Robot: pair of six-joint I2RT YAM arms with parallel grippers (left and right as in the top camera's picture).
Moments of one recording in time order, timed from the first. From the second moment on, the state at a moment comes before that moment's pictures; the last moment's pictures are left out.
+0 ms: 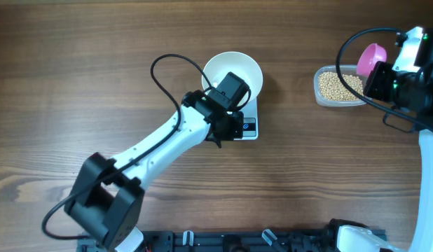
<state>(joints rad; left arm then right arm) -0.69 1.76 1.27 -0.79 0.09 -0.62 -0.17 1.34 1.54 -1.14 -0.05 0.12</state>
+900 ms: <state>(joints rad) -0.71 1.40 1.03 -0.73 -0.01 -0.62 -0.17 1.34 1.54 -1.06 -0.01 0.10</state>
